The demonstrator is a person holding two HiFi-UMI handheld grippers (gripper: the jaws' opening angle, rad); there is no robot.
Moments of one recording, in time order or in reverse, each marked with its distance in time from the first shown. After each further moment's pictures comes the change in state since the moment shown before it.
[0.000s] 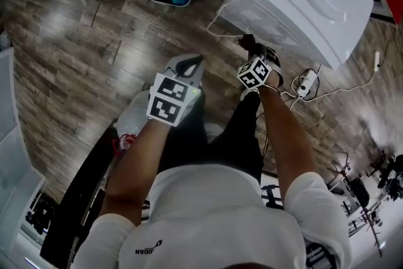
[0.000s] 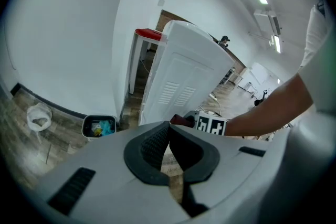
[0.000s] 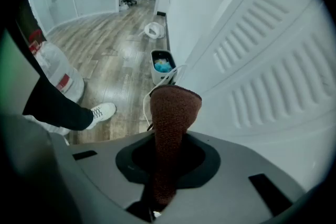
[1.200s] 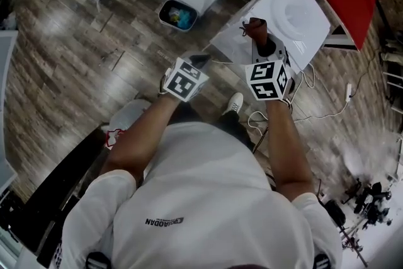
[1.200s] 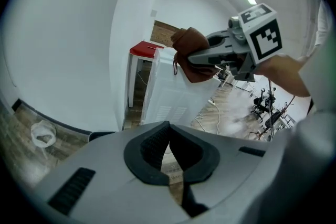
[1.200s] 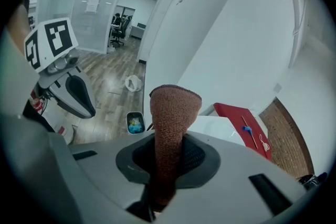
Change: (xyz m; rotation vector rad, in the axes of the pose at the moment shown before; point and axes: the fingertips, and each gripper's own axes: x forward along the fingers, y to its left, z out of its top) left arm -0.037 -0.018 0.067 0.069 -0.063 0.003; right arm -0.307 -0.171 0.184 0.089 -0.394 -0.216
